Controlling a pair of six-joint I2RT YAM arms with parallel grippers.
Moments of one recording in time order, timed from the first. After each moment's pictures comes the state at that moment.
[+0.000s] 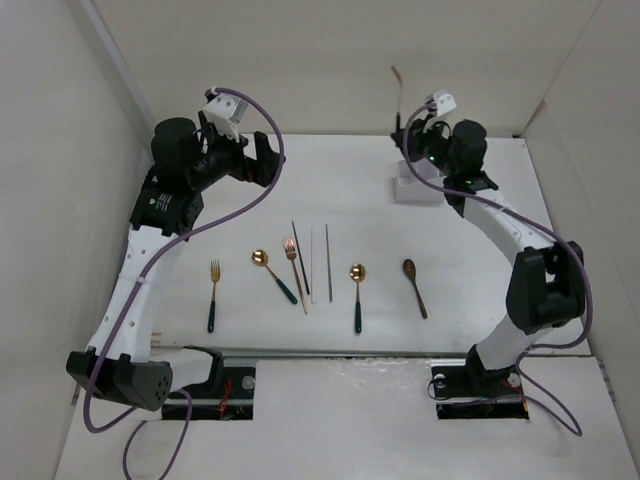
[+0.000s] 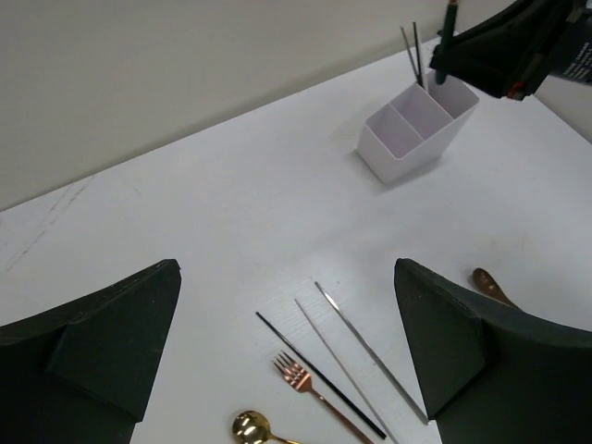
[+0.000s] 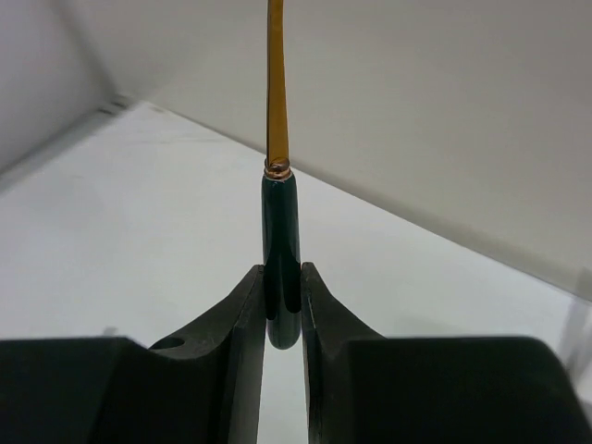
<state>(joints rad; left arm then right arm) -0.23 1.22 1.45 -0.42 0.43 -0.03 0.26 1.63 1.27 0.39 -0.42 0.07</state>
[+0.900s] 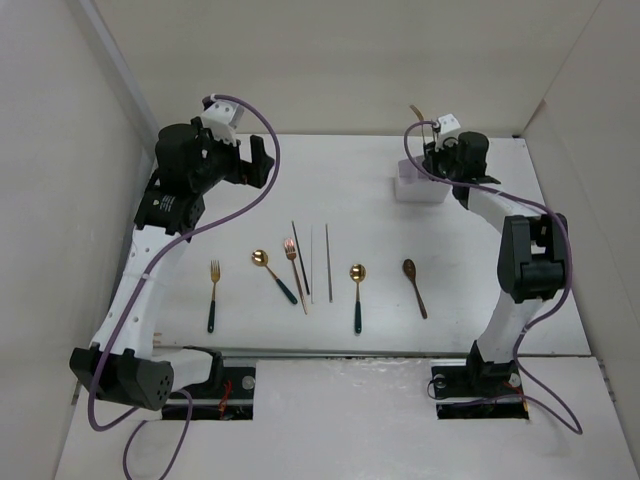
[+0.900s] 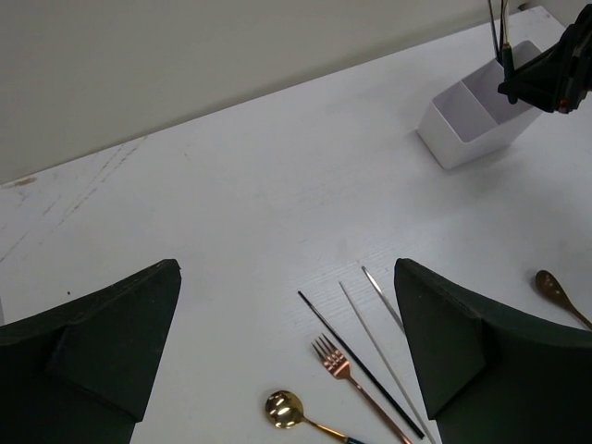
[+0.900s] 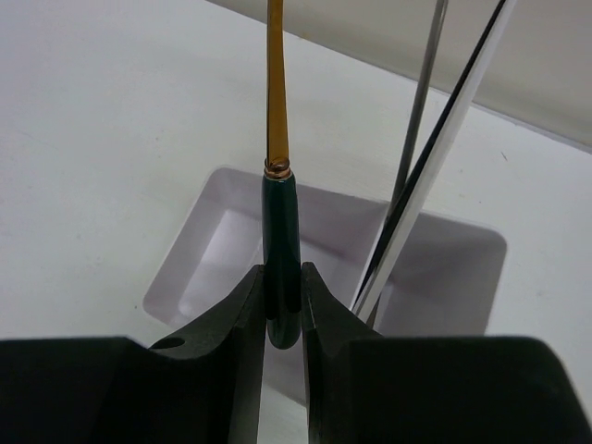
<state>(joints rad) -0.20 1.22 1.38 -0.41 0.30 0.01 0.05 1.87 1.30 0.18 -0.26 -0.20</state>
